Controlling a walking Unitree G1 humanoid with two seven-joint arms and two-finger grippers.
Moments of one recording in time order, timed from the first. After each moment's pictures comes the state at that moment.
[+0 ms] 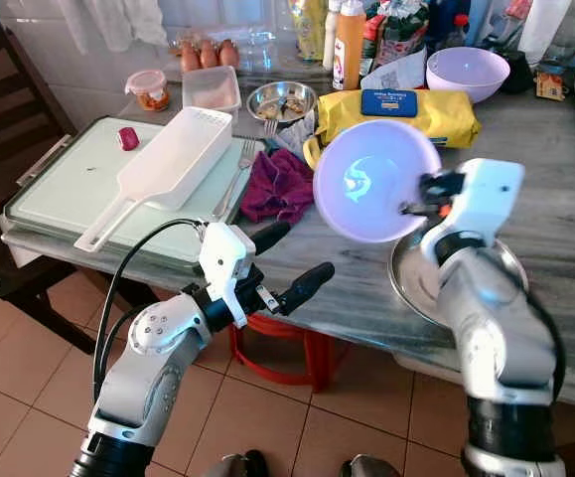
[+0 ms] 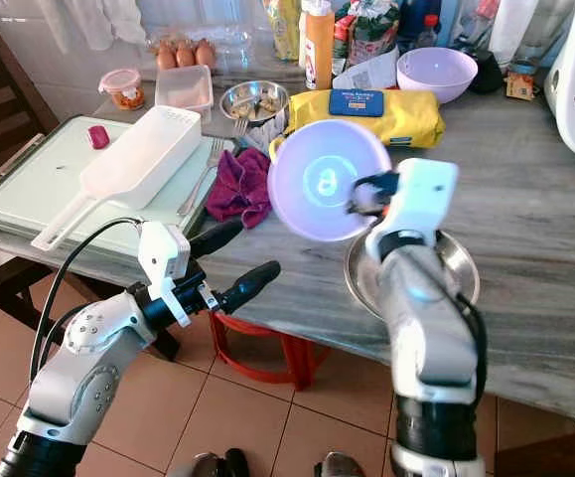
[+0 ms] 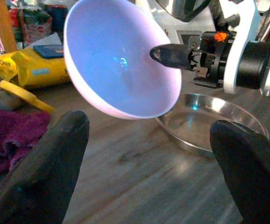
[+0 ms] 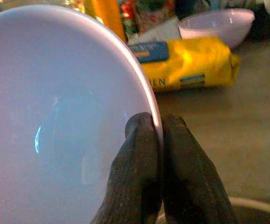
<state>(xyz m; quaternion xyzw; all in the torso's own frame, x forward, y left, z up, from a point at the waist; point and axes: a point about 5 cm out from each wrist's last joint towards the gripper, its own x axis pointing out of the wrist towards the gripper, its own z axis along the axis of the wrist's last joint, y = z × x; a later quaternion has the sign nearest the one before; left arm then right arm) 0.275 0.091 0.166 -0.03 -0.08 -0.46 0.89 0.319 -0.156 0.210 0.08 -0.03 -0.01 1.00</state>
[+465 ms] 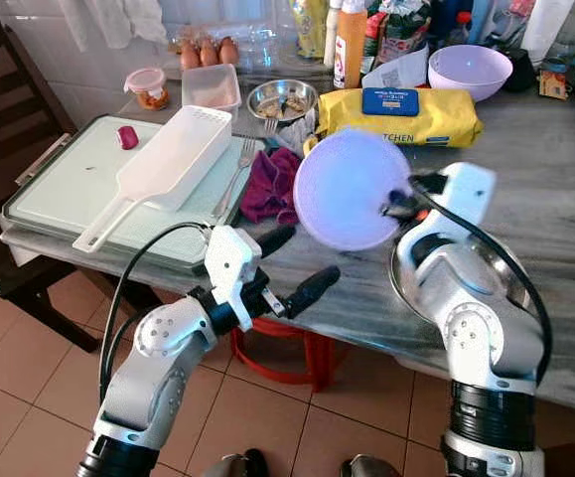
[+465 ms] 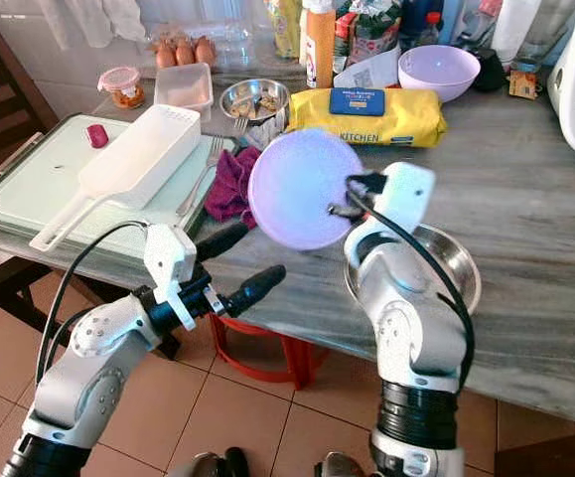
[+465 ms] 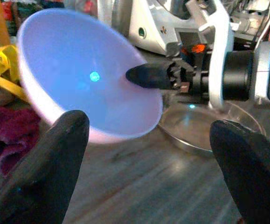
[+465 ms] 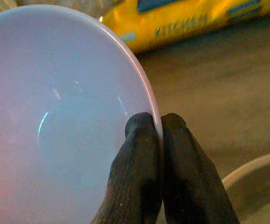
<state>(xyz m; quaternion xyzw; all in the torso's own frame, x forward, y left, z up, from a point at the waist) 0.272 0.084 0.163 -0.04 -0.07 -0.46 0.88 0.323 -0.130 0.198 0.16 0.07 0.04 0.98</state>
